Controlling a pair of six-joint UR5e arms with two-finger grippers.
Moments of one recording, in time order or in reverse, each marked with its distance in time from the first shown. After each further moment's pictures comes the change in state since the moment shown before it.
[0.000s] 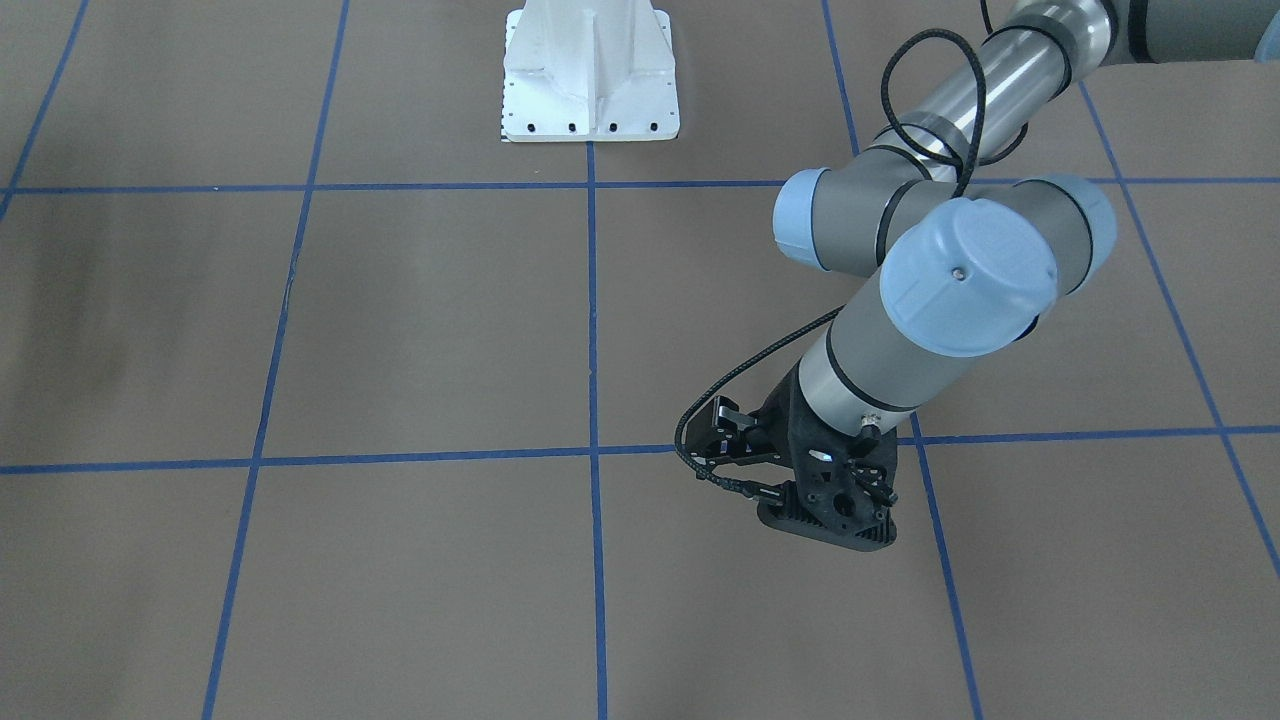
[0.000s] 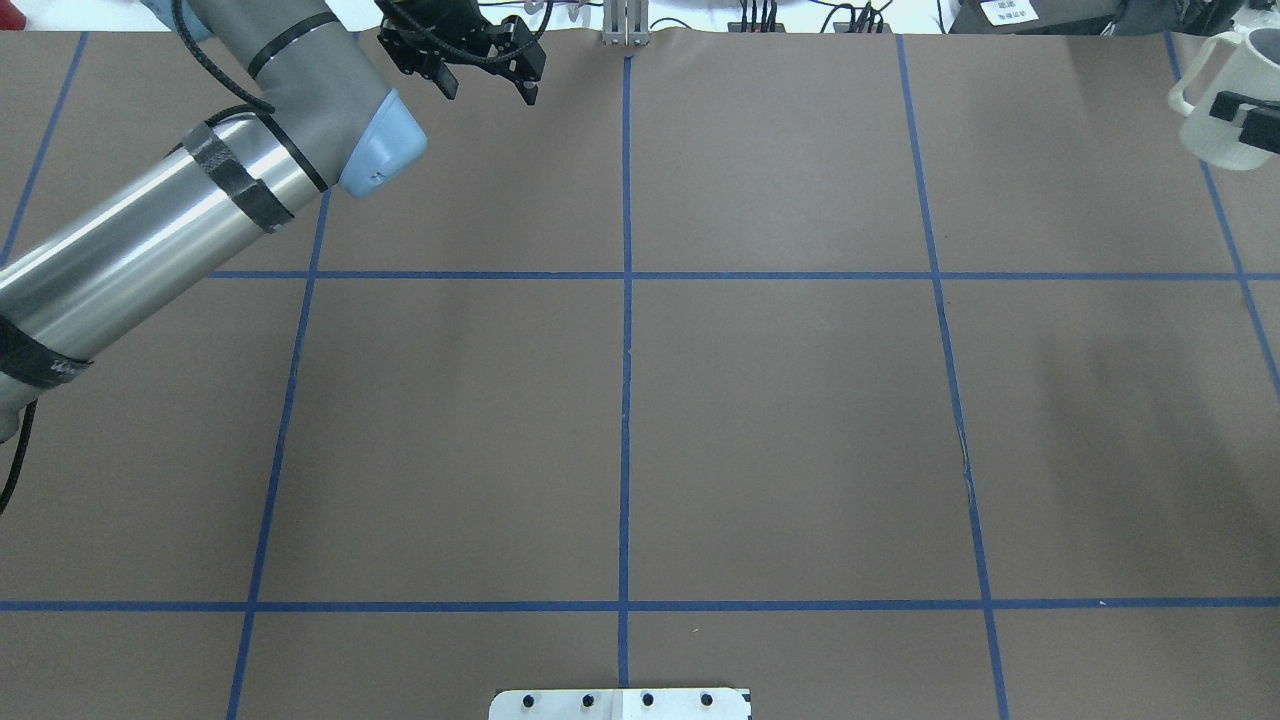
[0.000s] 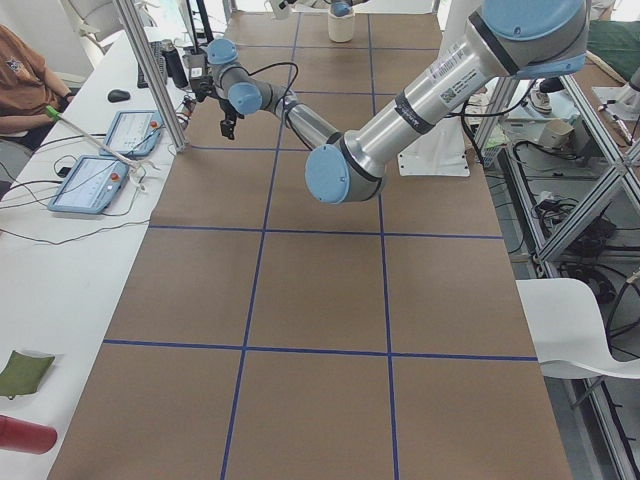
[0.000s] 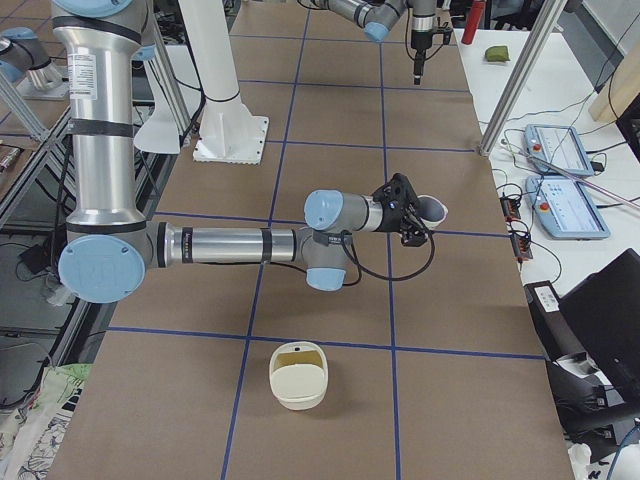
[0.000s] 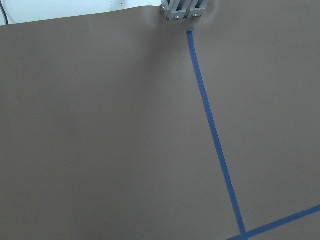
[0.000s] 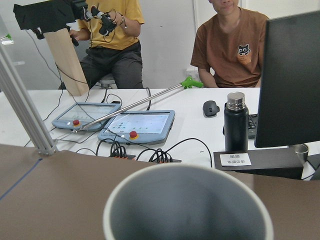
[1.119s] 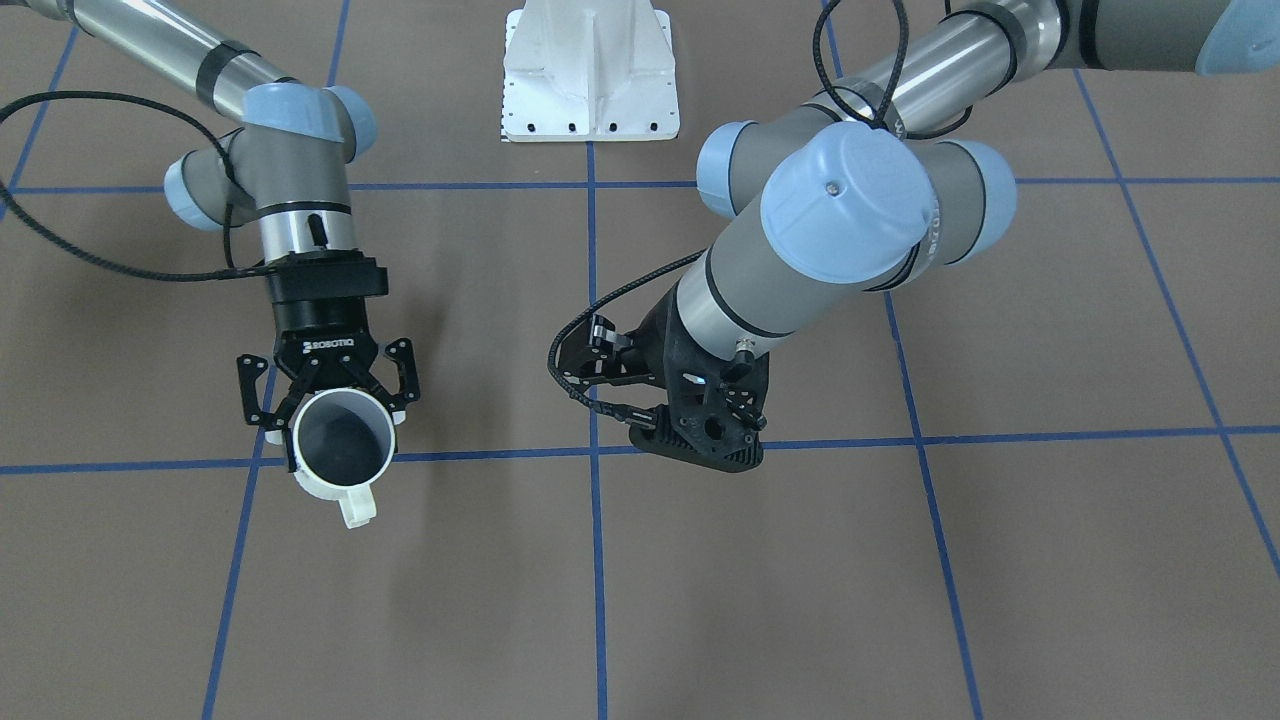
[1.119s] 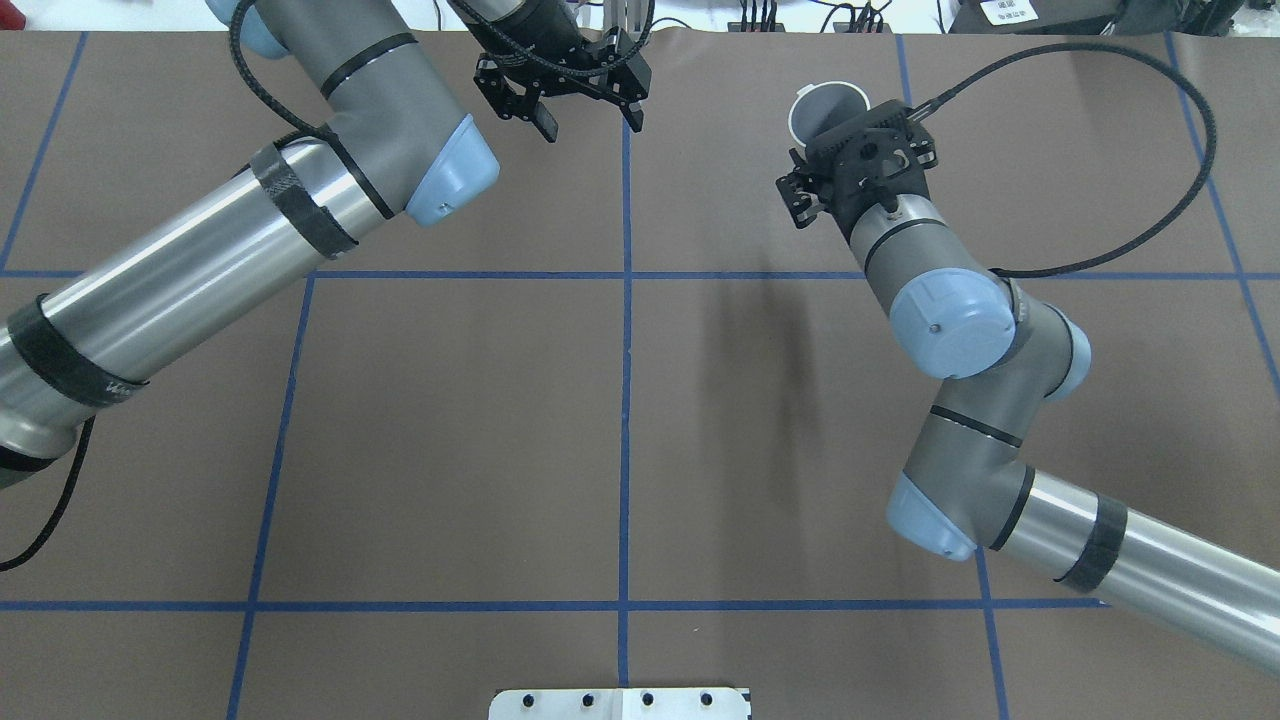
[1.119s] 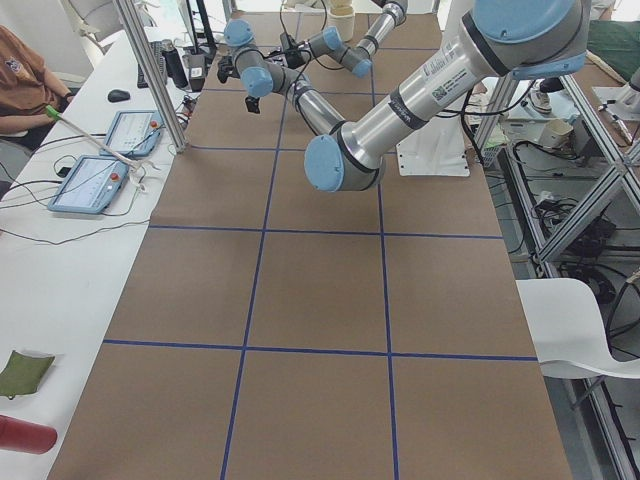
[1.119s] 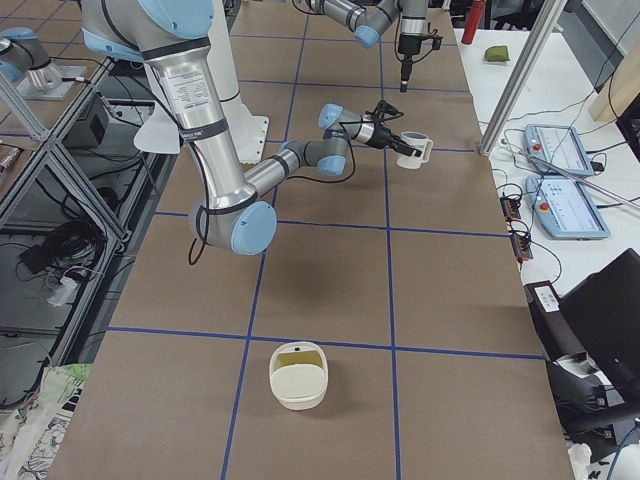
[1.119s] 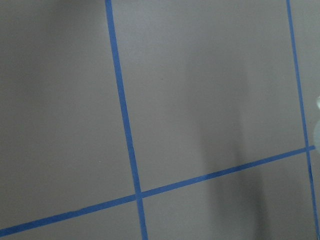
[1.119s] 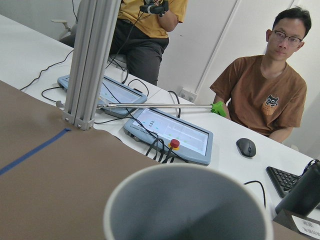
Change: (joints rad) left arm 0.073 -0.065 -0.029 -0.070 -0.119 -0.239; right arm -0.644 0.448 0.030 -0.667 -0.896 -0.201
